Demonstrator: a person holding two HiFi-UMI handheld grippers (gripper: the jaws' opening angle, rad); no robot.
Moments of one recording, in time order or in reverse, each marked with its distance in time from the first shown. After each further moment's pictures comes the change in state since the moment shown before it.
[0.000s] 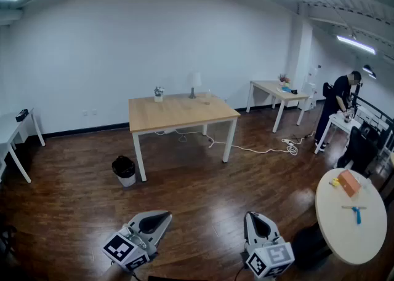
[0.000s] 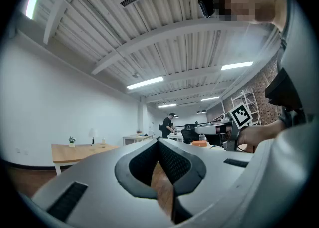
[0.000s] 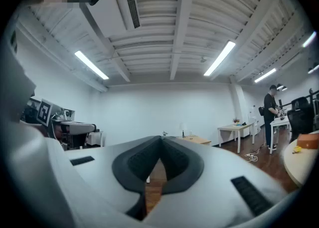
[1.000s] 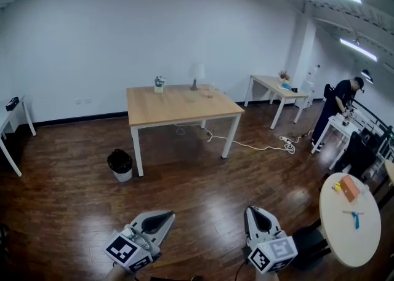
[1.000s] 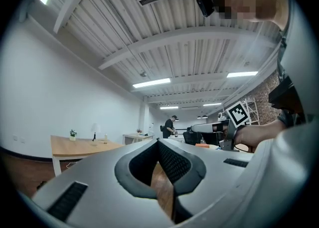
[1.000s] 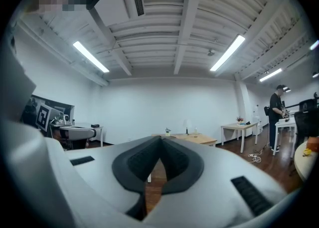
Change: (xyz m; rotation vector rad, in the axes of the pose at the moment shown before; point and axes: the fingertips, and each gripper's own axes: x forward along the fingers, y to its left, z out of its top) left arm -0.012 0.119 -0.024 -0.079 -0.030 0.005; right arm 0.119 0.056 0.001 -0.031 0.047 0.020
